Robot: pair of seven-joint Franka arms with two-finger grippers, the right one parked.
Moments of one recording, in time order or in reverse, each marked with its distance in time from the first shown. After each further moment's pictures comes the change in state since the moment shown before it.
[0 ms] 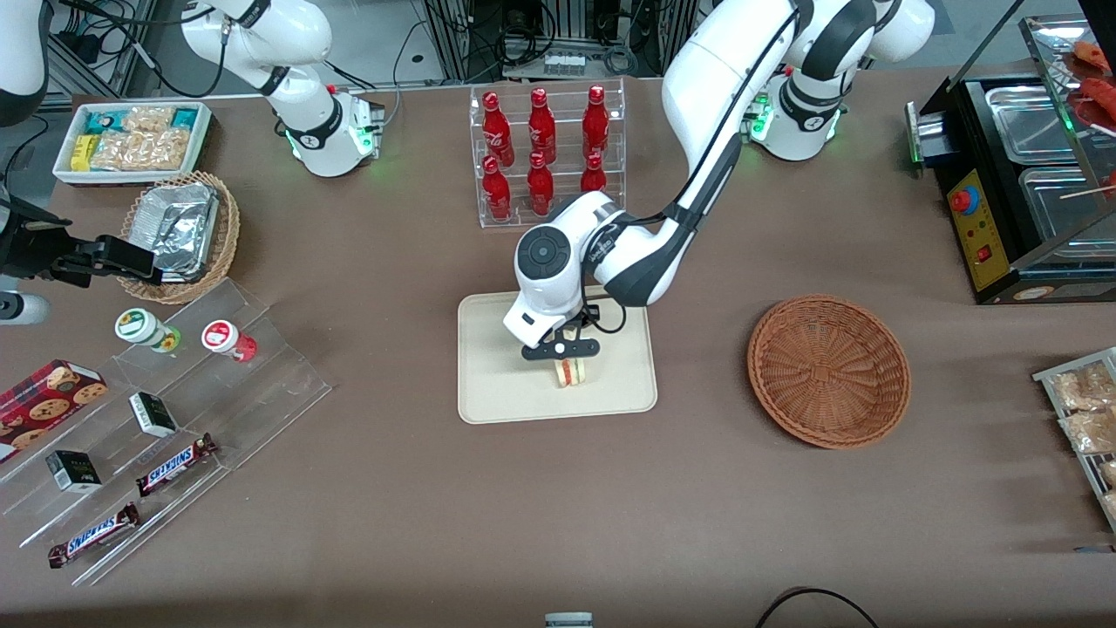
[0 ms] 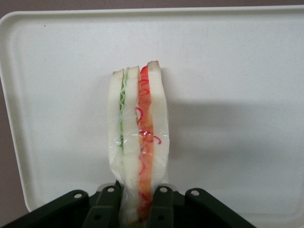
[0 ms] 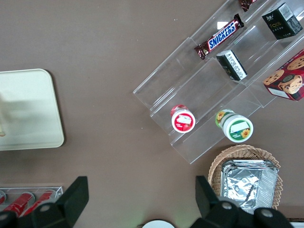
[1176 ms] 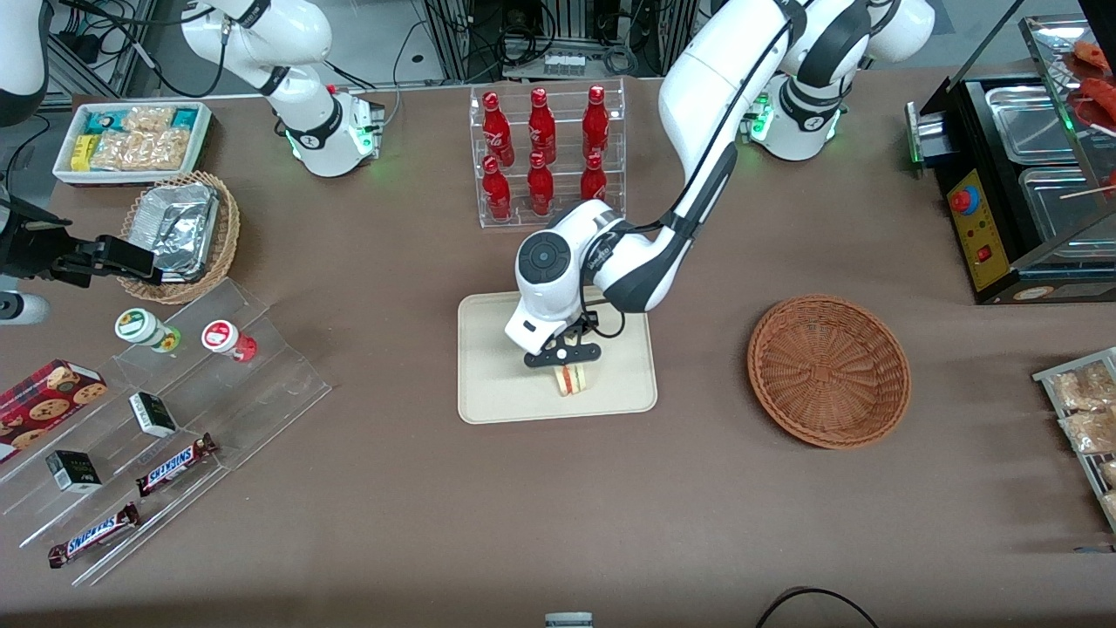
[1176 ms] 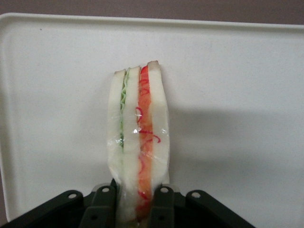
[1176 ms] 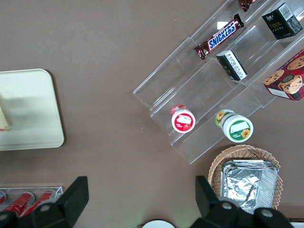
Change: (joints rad) arm -0.001 0.033 0.003 0.005 0.017 0.050 -0.060
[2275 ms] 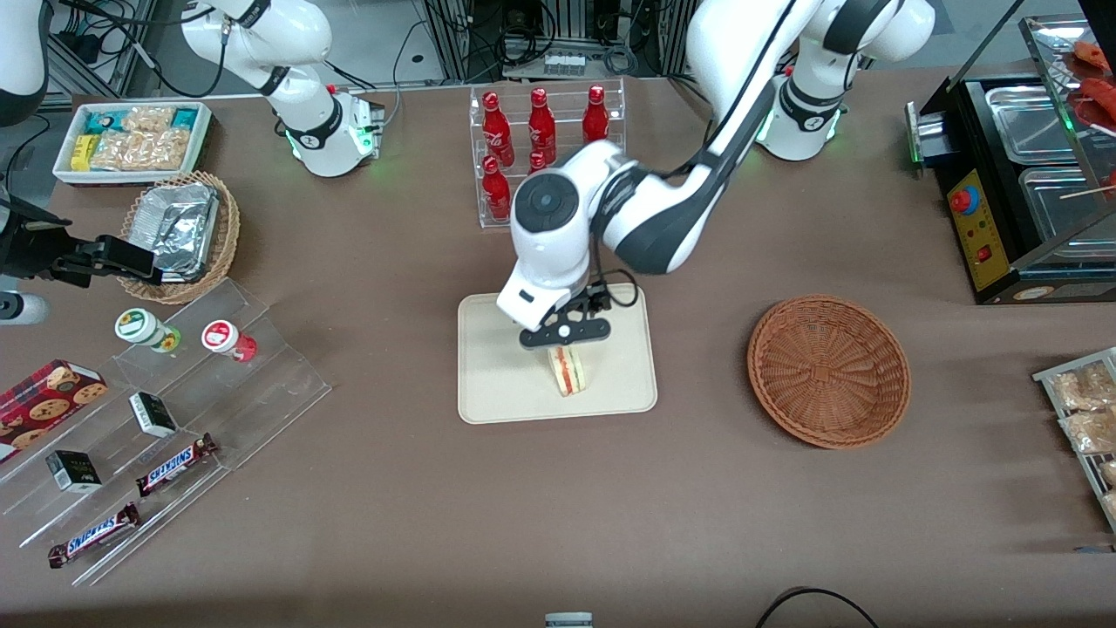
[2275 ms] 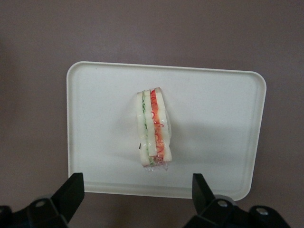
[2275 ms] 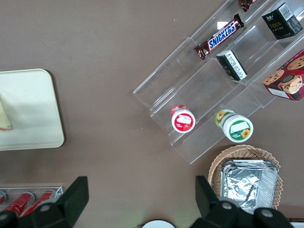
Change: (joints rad) arm 0.026 -0.192 0.014 0.116 -0.001 -0.264 0.037
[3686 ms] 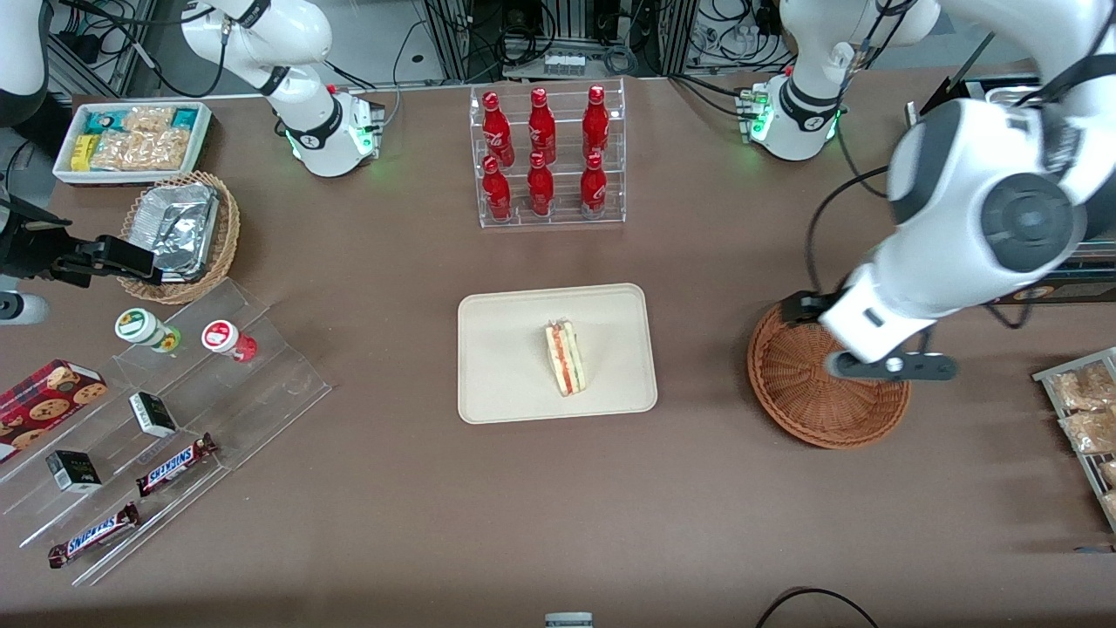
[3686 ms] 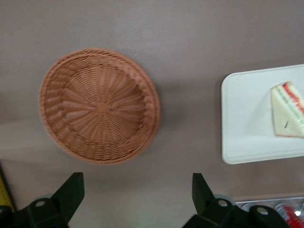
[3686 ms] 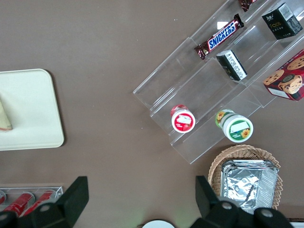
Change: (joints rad) arm 0.538 -0.359 0.010 -0.220 -0.049 -0.278 0.748
